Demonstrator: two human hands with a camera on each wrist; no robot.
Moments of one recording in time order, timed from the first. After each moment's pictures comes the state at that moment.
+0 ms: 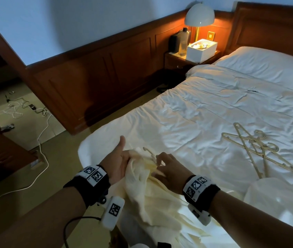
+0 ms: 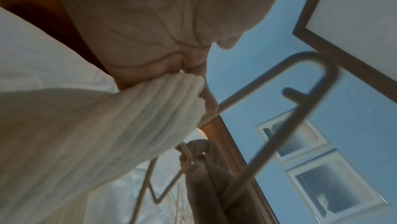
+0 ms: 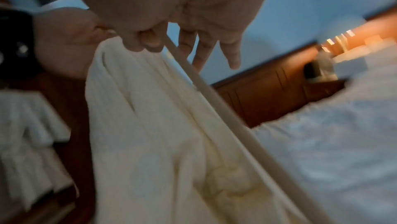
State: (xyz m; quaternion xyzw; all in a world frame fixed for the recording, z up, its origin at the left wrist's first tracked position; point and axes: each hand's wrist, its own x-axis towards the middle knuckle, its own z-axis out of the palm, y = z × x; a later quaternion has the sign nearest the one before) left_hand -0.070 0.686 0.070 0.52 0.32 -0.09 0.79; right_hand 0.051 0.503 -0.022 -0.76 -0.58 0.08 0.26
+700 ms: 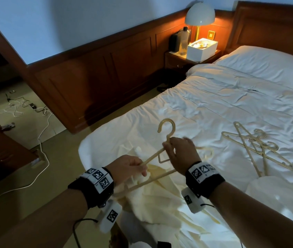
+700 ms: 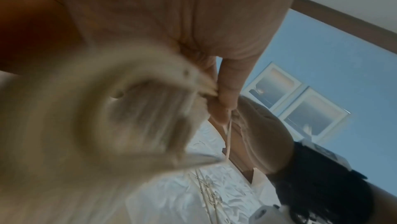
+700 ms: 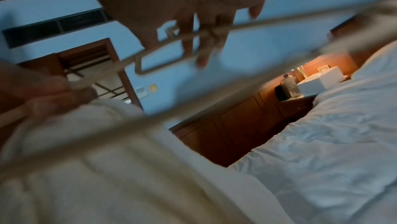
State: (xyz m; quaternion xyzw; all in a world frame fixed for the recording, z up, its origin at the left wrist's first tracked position) left_hand -0.082 0.678 0.058 0.81 0.20 -0.13 0.53; right_hand 0.072 0.508 0.022 -0.87 -0.39 0.02 0.29
